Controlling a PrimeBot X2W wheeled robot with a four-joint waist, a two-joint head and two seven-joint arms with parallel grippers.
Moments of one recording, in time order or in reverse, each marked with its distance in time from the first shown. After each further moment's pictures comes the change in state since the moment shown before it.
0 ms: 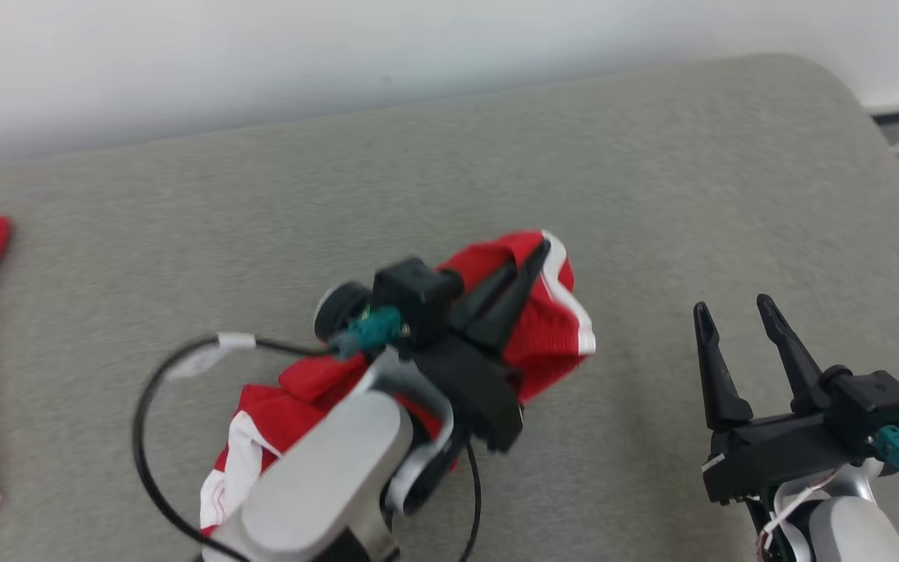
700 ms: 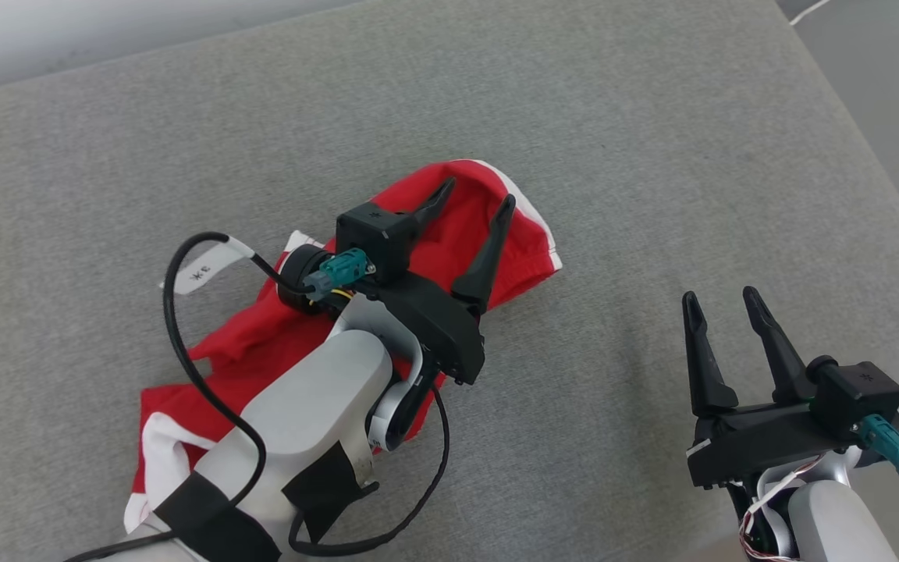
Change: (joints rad) left arm -0.266 0.001 -0.198 0.405 -0.281 0.049 -0.229; right arm -0.070 0.033 0.005 0.122 0.038 0.000 -0.074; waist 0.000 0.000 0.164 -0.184
